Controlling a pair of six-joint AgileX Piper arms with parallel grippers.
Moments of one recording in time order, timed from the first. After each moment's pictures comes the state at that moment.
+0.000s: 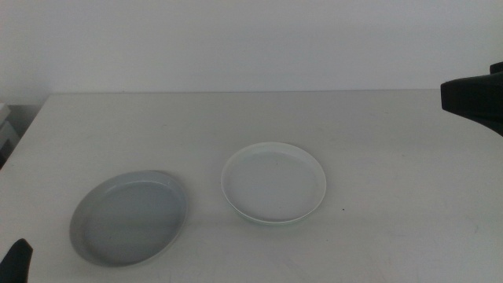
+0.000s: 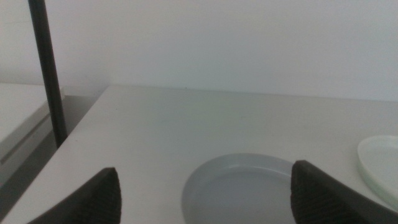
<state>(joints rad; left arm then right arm) 0.00 -0.01 0.03 0.06 0.14 -0.17 0.37 0.87 -1.07 0.25 0.79 -0.15</state>
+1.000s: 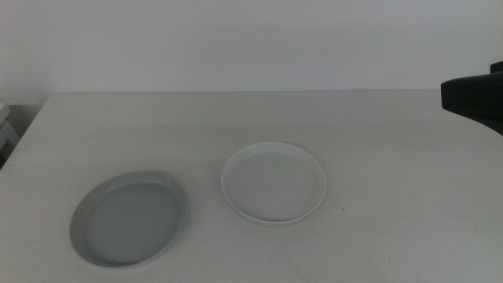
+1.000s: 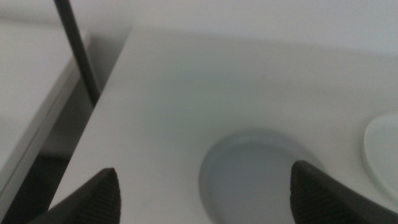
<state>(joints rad) 0.02 0.55 -0.69 0.06 0.72 -0.17 0.37 0.87 -1.07 0.25 0.79 -0.16</state>
